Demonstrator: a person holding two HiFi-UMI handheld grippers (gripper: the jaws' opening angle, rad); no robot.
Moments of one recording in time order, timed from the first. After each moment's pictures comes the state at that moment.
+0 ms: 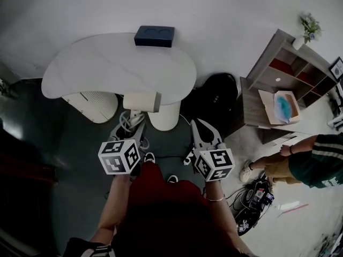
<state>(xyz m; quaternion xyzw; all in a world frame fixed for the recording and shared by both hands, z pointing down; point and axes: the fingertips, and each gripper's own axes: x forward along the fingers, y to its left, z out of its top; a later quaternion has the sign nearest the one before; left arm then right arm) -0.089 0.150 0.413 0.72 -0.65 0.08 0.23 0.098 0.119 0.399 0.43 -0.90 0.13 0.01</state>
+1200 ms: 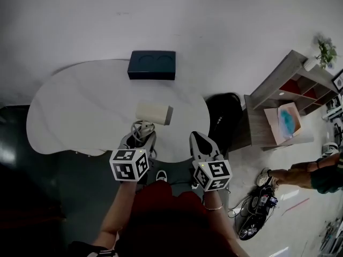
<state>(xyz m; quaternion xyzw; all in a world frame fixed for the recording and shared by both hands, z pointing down) -0.170 -0.099 0.455 0.77 -0.56 0.12 0.26 -0.013 -0.098 0.432 0.48 -0.86 0.16 0.05</state>
